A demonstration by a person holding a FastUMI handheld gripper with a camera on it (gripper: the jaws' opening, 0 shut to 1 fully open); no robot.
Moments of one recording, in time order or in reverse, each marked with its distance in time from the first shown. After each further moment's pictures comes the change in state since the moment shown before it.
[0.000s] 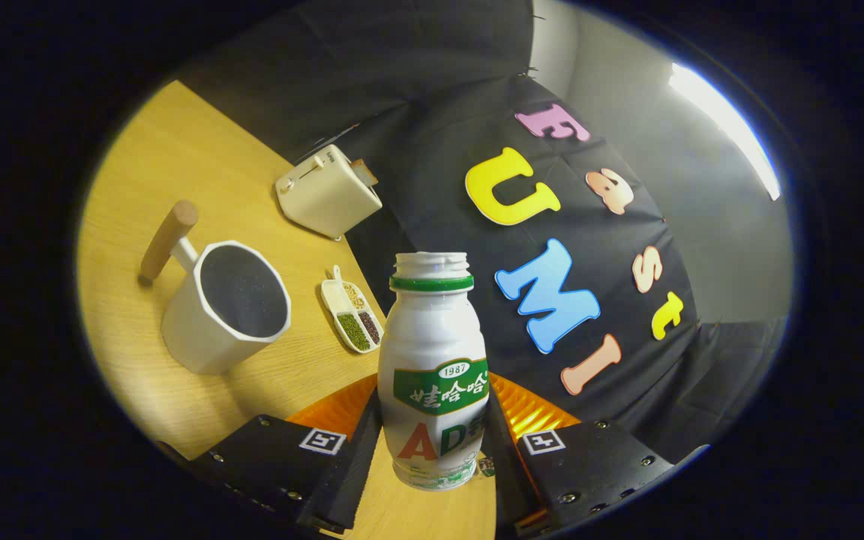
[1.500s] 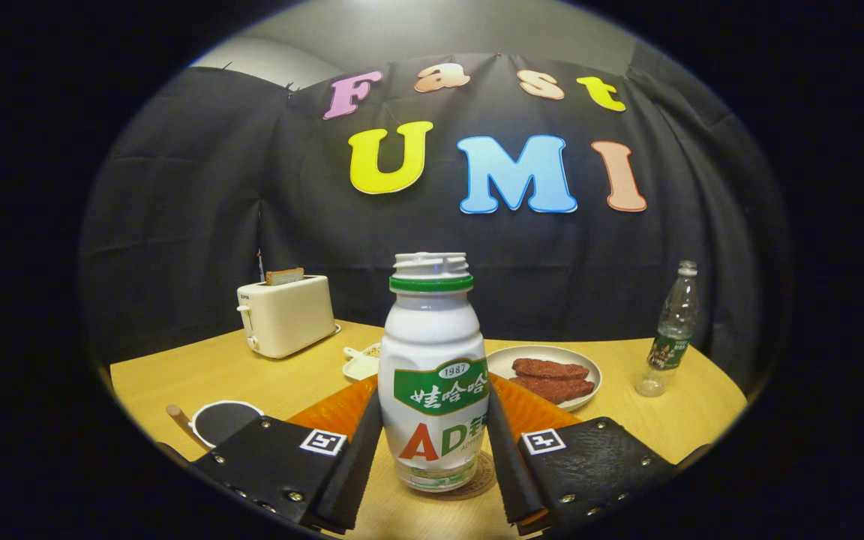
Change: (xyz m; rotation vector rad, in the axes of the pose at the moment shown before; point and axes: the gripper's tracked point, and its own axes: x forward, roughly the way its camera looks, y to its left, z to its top) arm 0.066 0.007 -0.041 0.973 0.027 0.184
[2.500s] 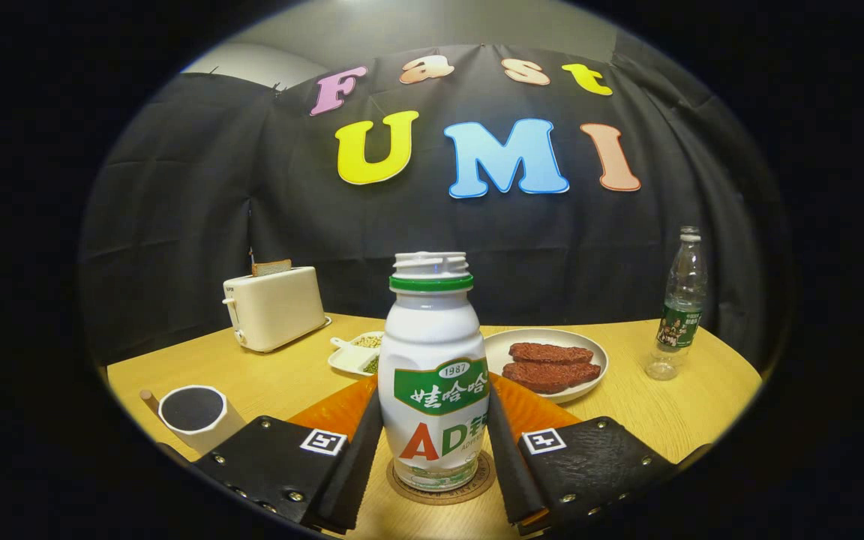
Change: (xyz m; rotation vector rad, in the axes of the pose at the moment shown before) arm 0.016 -0.019 -0.014 -0.002 -0.001 -0.018
